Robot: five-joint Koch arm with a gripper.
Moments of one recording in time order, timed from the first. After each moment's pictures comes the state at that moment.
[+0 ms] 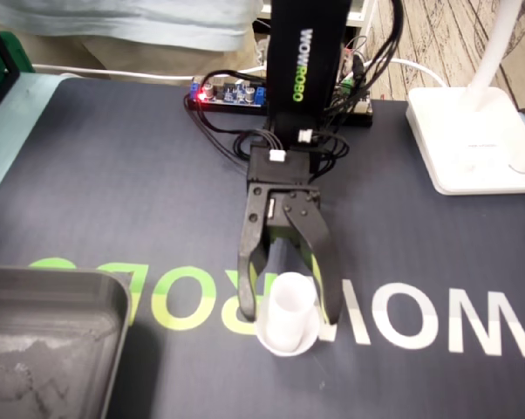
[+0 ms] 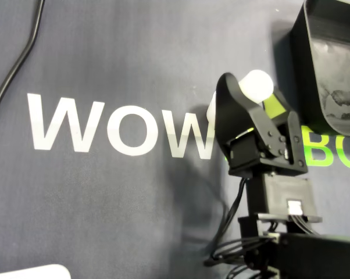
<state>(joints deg) 1.8 76.4 161.9 -79.4 -81.6</state>
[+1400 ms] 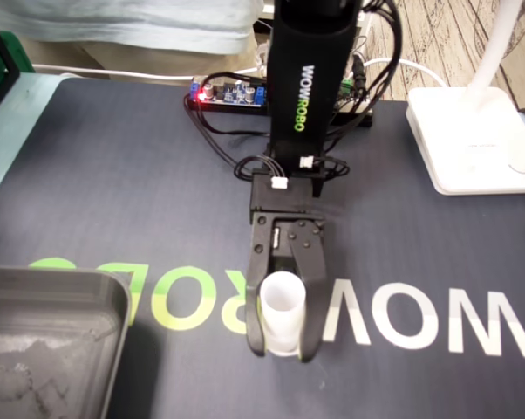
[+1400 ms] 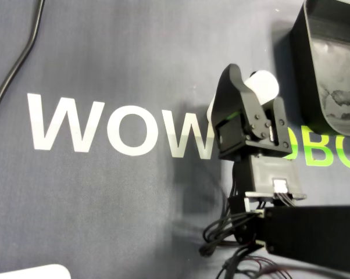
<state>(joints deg) 0.1 69.3 155.7 -80.3 -82.5</state>
